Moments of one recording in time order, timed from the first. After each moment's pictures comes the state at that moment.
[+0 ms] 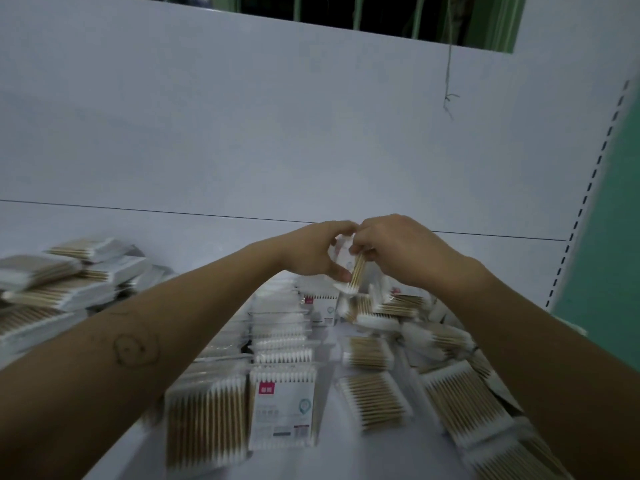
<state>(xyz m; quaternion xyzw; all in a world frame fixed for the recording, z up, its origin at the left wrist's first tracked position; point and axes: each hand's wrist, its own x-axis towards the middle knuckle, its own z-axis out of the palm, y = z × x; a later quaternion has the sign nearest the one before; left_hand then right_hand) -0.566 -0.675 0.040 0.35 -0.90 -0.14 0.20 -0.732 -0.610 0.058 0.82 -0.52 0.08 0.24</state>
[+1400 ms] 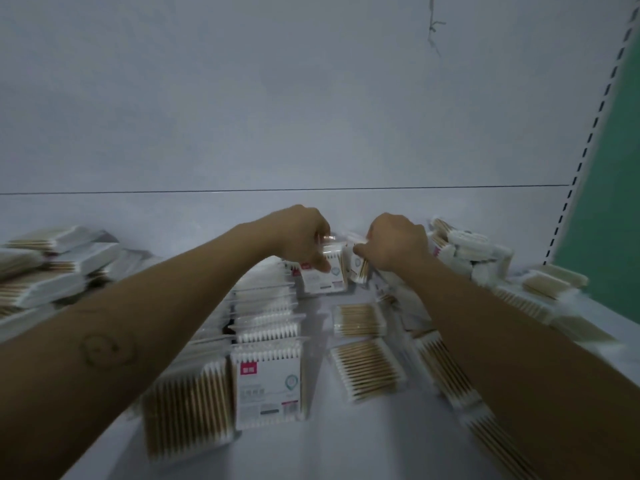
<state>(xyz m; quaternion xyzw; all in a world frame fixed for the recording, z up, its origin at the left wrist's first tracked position) -0.584 -0.673 0.026 0.45 -0.89 0.03 0.06 -0.757 -0.663 -0.013 0.63 -0.75 0.20 0.08</state>
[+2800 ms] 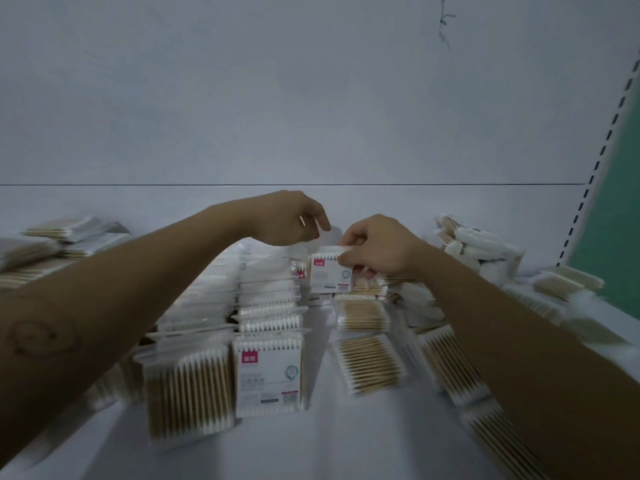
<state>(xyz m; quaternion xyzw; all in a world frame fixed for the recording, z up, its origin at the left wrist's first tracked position) -0.556 -0.668 0.041 0.43 -0.90 -0.05 0.10 -0.742 -0.629 0.000 0.72 -0.59 0.29 -0.21</state>
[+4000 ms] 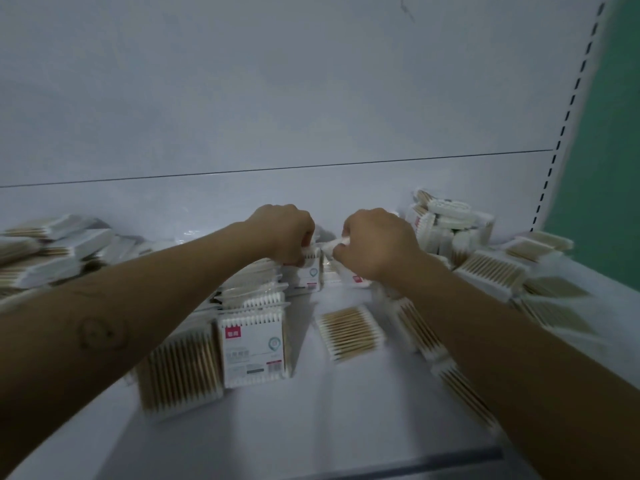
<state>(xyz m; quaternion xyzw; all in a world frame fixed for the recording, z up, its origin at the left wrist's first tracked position) -0.593 -0.663 -0.005 0.47 -0.87 0.16 -0.02 -0.739 -0.584 -0.017 0.70 -0.68 0.19 0.08</state>
